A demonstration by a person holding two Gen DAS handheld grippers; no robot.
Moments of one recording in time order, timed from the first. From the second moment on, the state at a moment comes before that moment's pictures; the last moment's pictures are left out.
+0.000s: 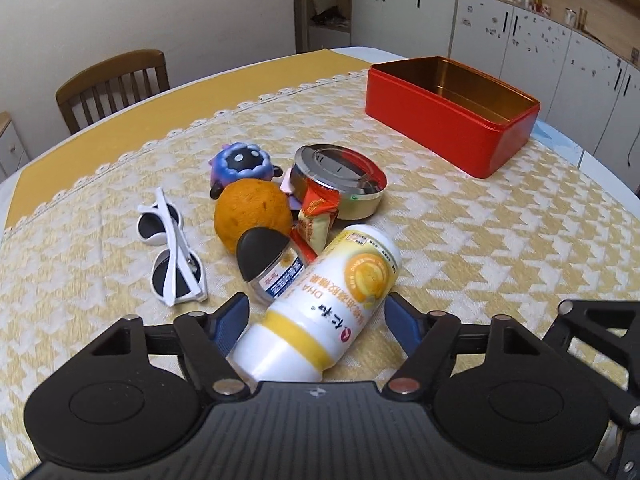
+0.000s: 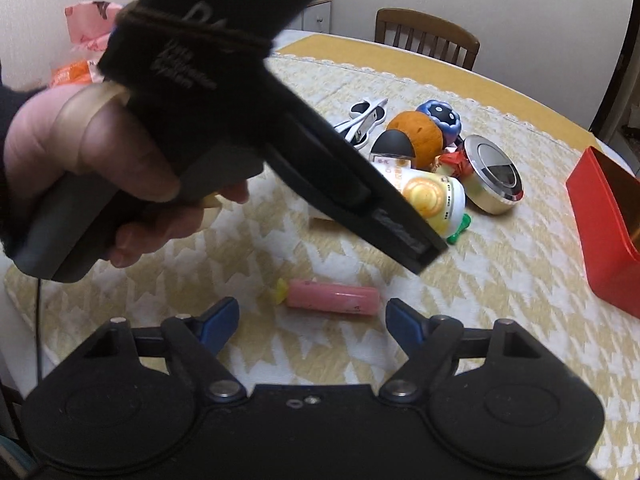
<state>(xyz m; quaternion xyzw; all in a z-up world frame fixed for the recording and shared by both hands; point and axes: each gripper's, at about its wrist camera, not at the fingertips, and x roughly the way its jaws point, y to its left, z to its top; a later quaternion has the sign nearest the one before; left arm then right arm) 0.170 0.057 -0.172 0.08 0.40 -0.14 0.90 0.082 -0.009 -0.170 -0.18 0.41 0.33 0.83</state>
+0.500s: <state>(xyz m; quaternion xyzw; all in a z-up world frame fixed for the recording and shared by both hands) 0.169 0.044 -0.177 0.12 0.39 -0.15 0.90 0.083 -0.007 -0.174 -0.18 0.41 0.31 0.84</state>
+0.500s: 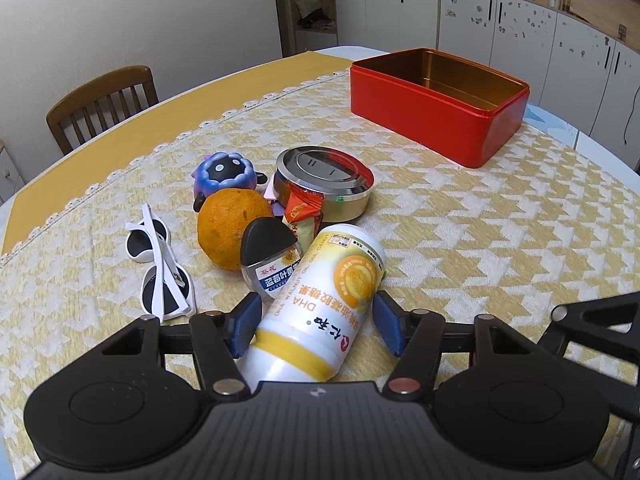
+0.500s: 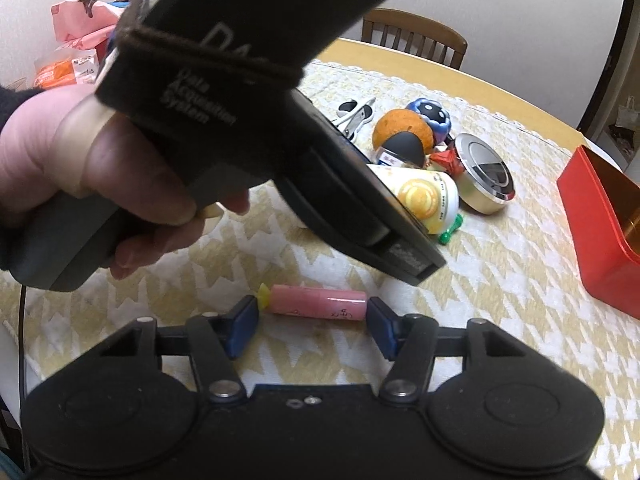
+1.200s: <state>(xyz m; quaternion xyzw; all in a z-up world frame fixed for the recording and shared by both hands) 0.136 0.056 -0.142 0.08 0.38 -0.14 0.91 0.086 -0.074 -0.136 -0.15 0.40 0.22 0.88</state>
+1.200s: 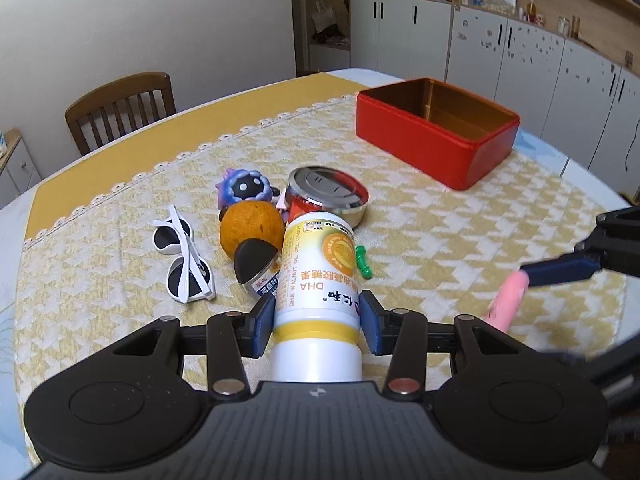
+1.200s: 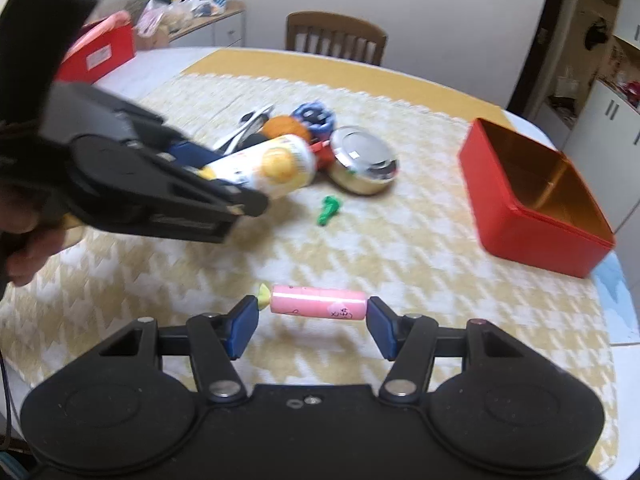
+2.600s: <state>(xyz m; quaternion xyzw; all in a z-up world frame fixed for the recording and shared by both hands) 0.325 -0.149 -0.086 0.03 0.39 -0.14 0.91 0.273 -0.271 -0.101 -0.16 0.36 0.23 0.89</state>
